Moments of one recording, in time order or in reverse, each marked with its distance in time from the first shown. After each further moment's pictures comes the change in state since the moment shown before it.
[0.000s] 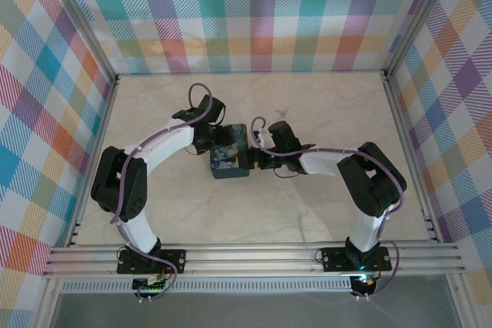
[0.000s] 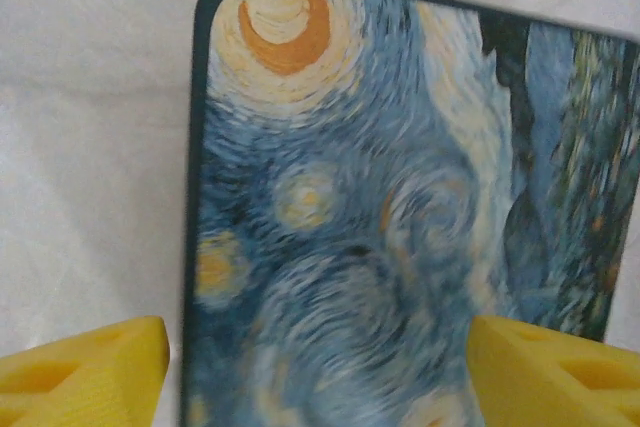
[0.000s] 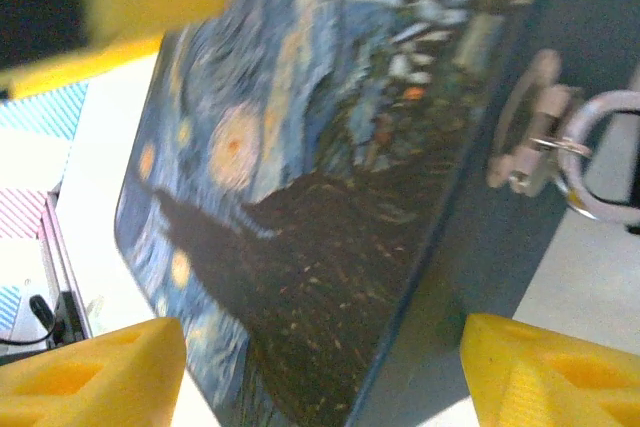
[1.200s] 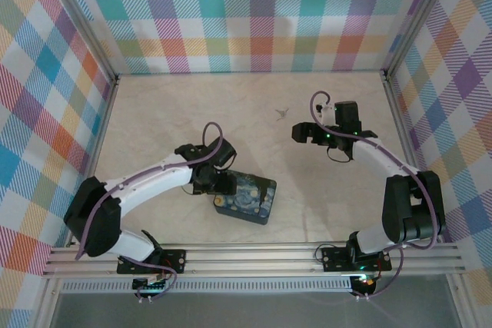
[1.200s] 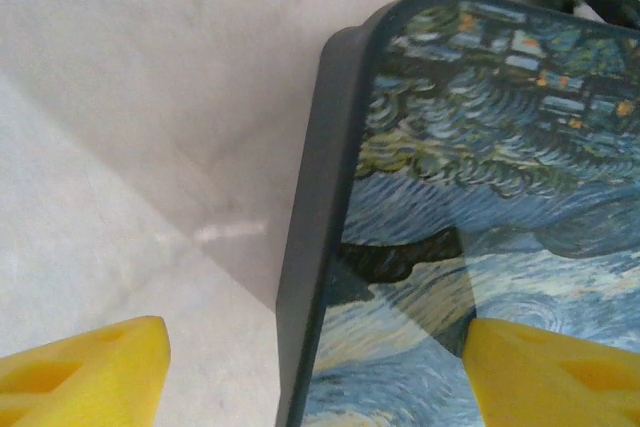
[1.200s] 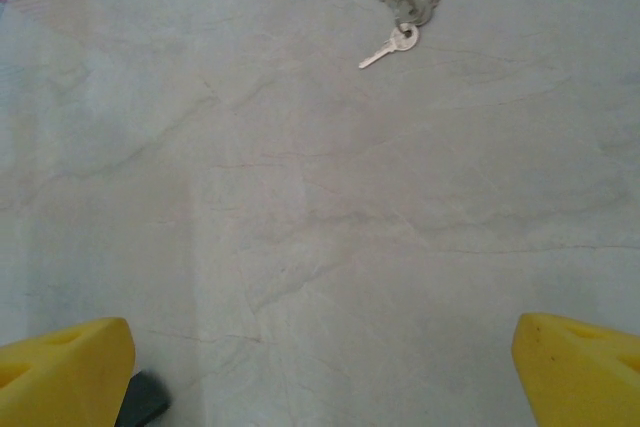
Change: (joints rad) left arm -0.274 -0.277 -0.281 -0.208 -0.014 0.034; right arm -0.492 -0.317 -0.018 -0.362 0.090 -0.300
